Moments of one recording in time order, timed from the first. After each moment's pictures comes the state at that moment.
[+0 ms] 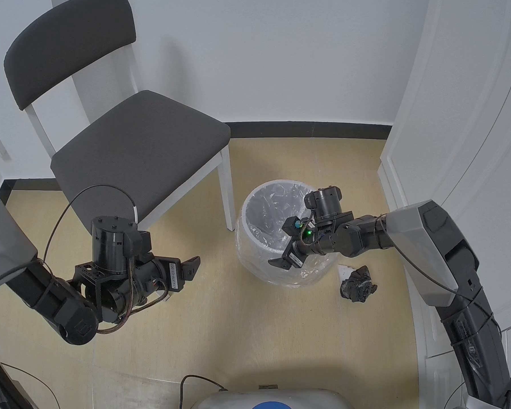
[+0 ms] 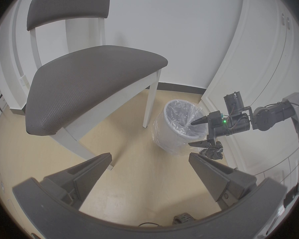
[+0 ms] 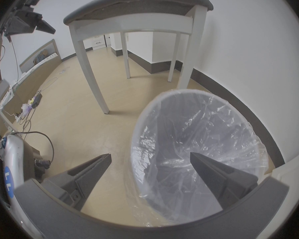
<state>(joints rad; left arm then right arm) -0.44 1.90 -0.56 -0.89 0.17 -0.21 0.44 2.69 -1.98 -0.08 0.23 -0.65</state>
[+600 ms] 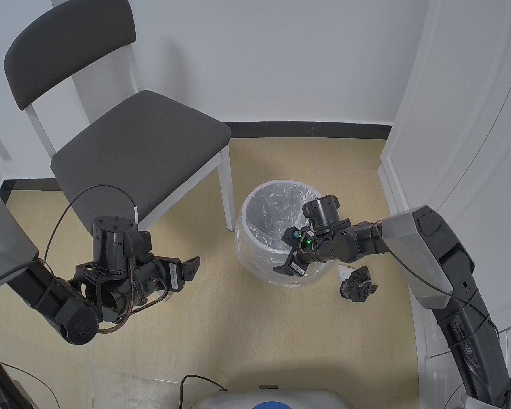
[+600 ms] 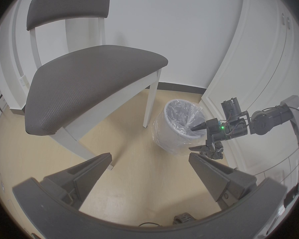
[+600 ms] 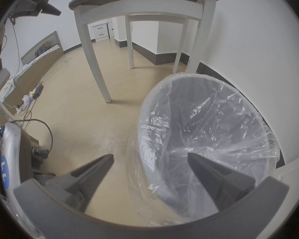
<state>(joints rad) -0.44 1.90 -0.56 -0.89 0.17 -0.21 0.44 2.72 -1.98 -0.05 0.20 -0.71</state>
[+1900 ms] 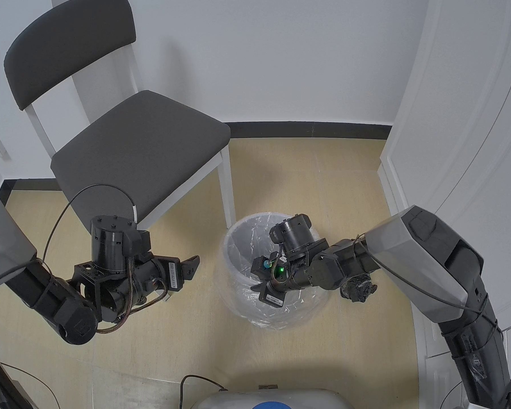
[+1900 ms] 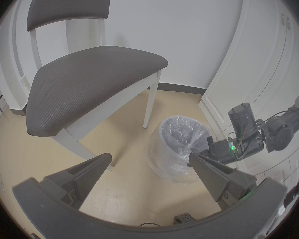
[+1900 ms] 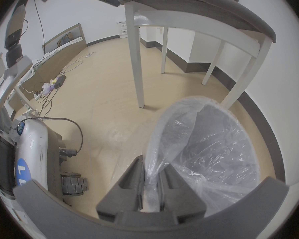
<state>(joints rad) -0.44 1.90 -0.56 -0.89 0.17 -0.21 0.61 2.58 -1.70 -0.11 0.19 -0.74</state>
